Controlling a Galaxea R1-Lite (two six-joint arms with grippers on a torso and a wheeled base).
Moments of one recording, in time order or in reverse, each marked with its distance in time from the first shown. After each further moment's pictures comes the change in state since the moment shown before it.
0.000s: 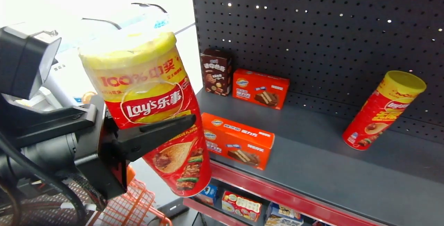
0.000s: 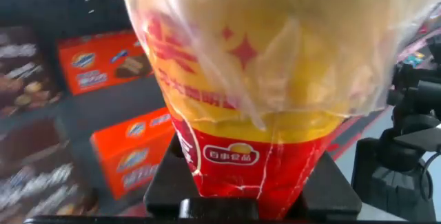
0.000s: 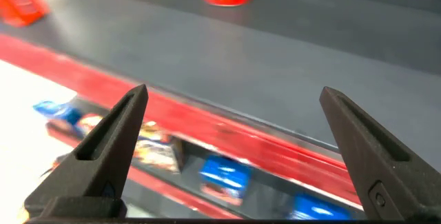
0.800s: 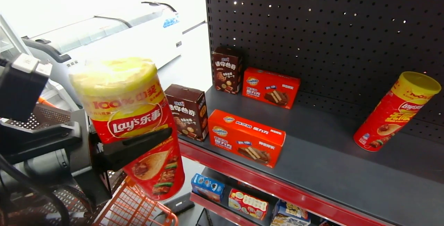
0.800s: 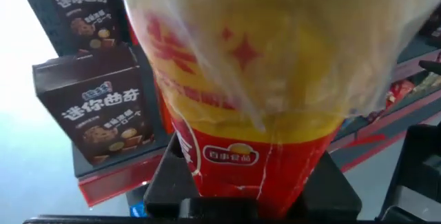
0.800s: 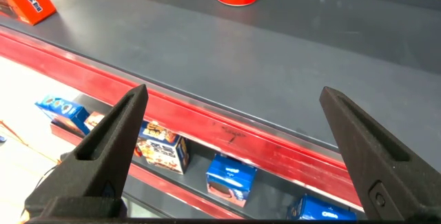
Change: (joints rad) left arm 0.092 -0.071 0.070 0.094 0.061 0.074; right arm 0.001 0.000 0.000 0.002 -0.002 0.001
